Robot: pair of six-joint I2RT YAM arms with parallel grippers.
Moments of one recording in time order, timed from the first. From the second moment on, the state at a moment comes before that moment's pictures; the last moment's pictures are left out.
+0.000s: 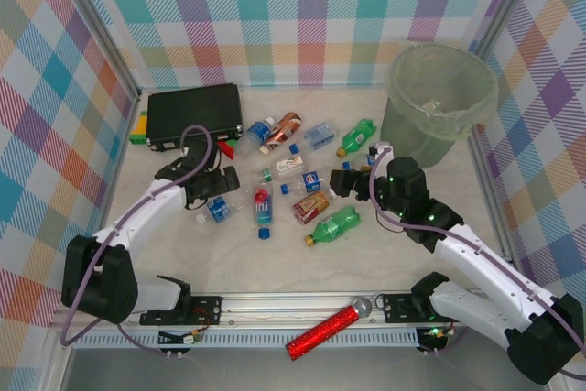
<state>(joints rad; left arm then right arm) -0.26 1.32 0.90 -0.64 -0.13 -0.55 0.59 0.90 0.69 -0.20 -0.08 0.50</state>
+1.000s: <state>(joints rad) -0.31 1.10 0.62 -0.55 0.20 -0.71 0.59 0.98 0.69 -0.18 -0.10 0.52</state>
